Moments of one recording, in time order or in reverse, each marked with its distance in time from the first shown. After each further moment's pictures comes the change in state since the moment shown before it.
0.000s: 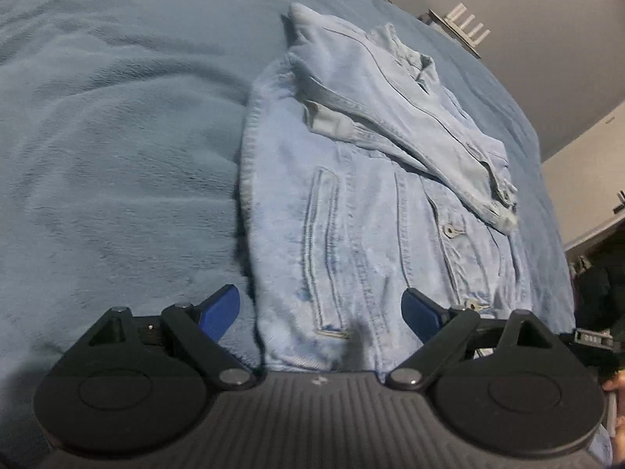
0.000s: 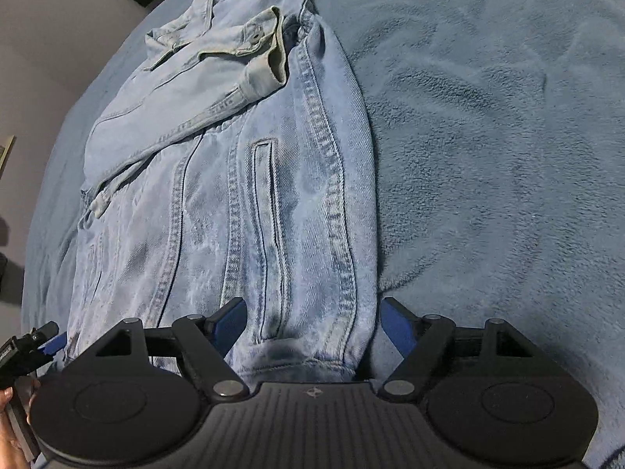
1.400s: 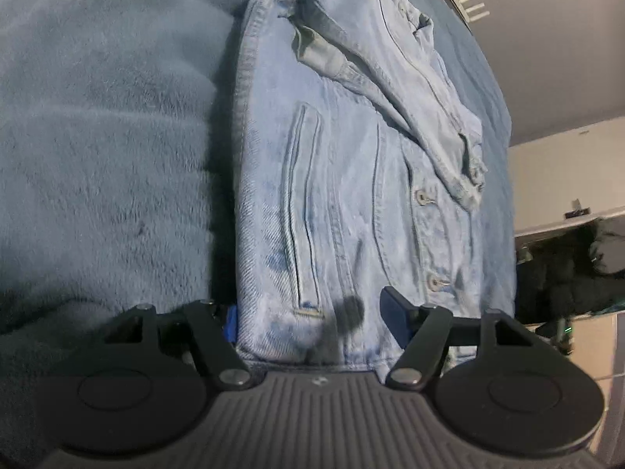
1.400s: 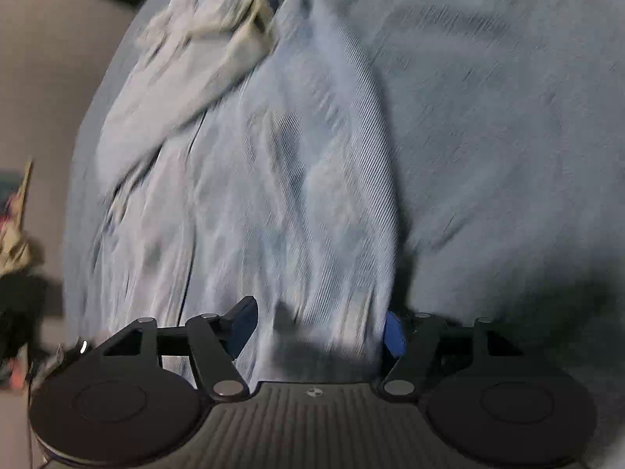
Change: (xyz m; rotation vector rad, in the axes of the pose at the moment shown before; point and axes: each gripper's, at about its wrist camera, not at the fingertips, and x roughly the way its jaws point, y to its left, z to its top) left arm 0.027 0.024 0.001 -0.203 0.213 -0.216; right arm 0.032 -0.010 -0.006 0.098 0.189 0.136
